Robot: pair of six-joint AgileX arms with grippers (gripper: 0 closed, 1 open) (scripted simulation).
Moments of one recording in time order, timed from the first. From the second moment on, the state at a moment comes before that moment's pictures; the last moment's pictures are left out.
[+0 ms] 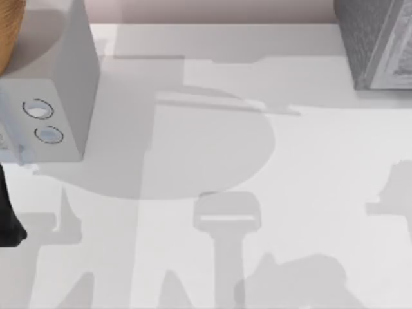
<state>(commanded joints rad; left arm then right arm) 0.00 0.00 0.00 0.00 0.00 0.00 0.11 0.39 0.15 0.23 0.14 0.01</state>
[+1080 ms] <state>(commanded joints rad) 0.00 0.00 0.00 0.00 0.00 0.00 0.01 0.04 0.05 -0.01 0.01 0.00</state>
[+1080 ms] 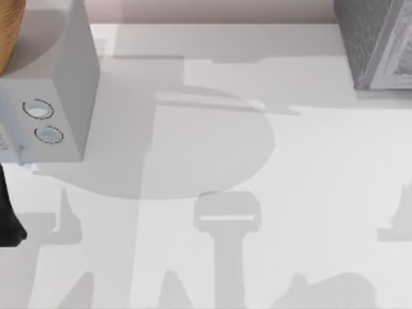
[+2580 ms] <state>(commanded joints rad) 0.00 0.00 0.00 0.00 0.00 0.00 0.13 0.86 1.13 -0.27 0.12 0.01</state>
